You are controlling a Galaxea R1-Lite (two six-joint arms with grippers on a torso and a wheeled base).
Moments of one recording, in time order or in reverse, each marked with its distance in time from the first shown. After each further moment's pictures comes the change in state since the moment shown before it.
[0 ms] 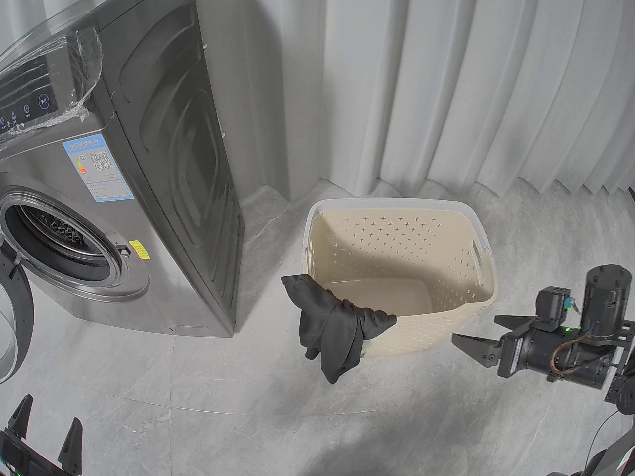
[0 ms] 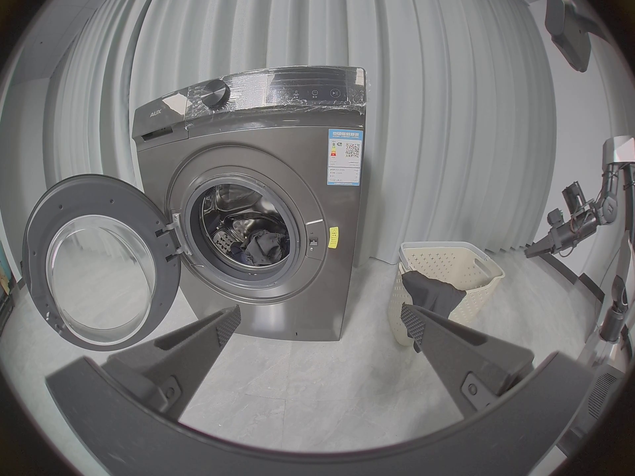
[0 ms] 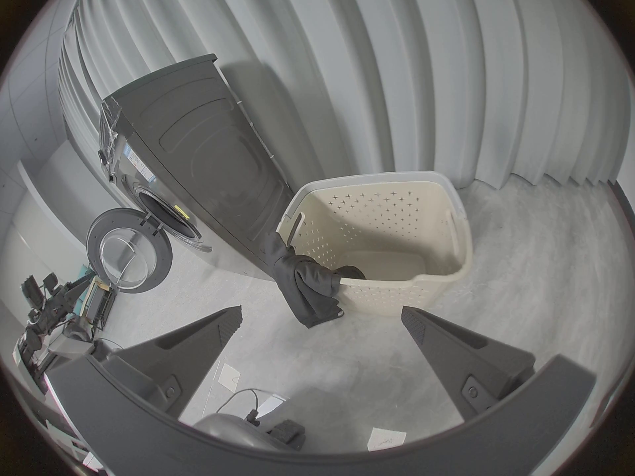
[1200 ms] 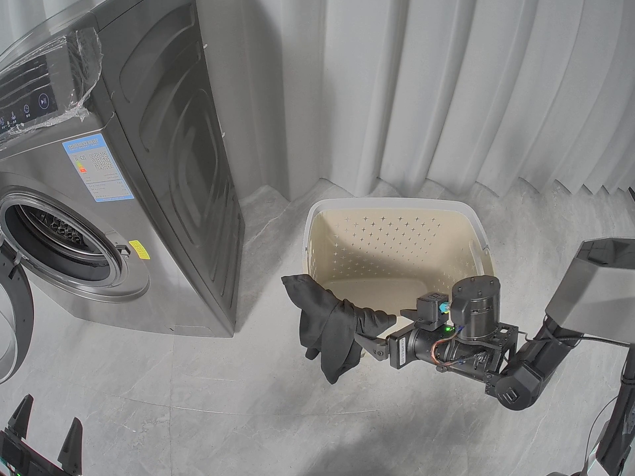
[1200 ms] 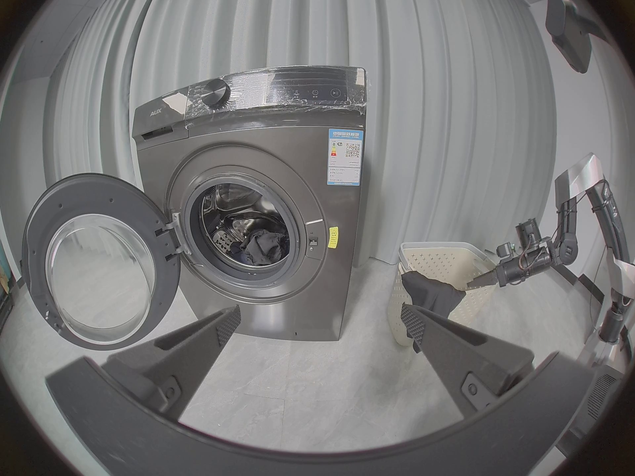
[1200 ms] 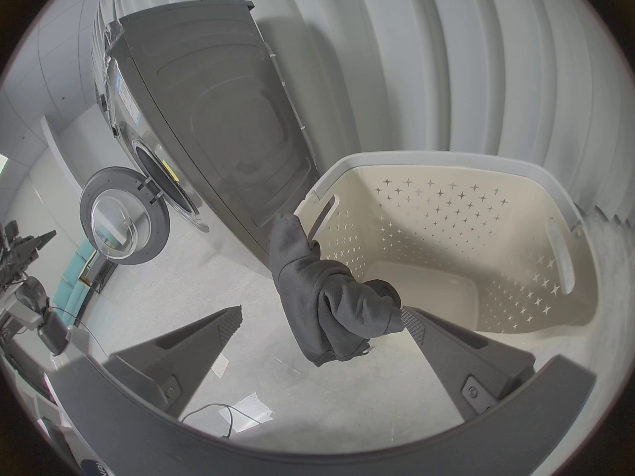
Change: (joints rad) left arm 0.000 0.000 0.000 0.000 -0.002 -0.003; right arm 0.107 0.661 -0.307 -0.373 0.002 -0.115
